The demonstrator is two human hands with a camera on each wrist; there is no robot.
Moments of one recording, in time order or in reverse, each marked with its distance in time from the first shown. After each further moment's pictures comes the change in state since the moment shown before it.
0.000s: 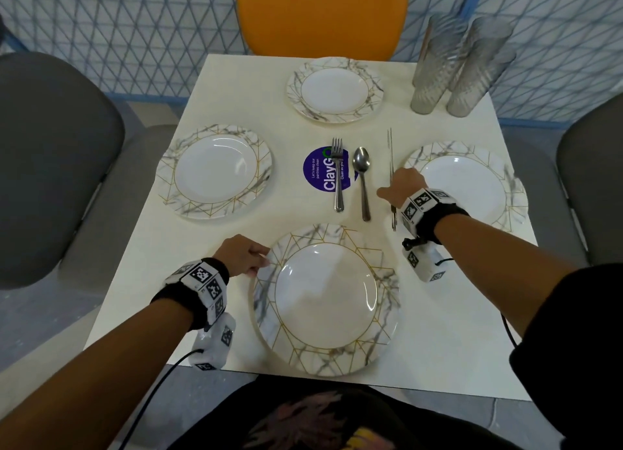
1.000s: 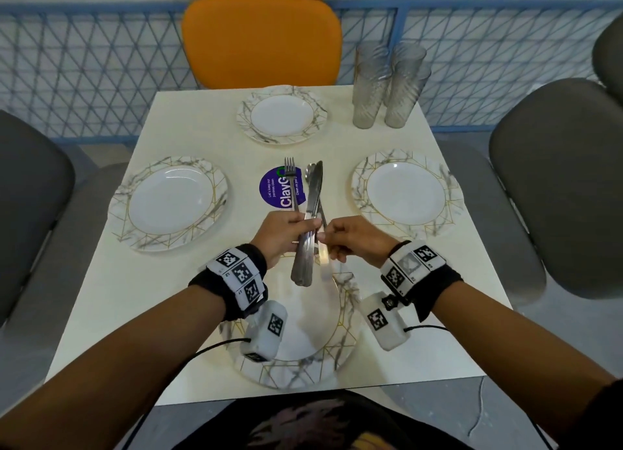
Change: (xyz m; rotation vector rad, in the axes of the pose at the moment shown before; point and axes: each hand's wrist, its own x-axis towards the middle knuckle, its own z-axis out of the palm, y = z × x) left_hand -0.023 0.139 0.064 -0.528 -0.138 0.303; right_hand -0.109 0.011 0.000 0.971 -0.402 -0.167
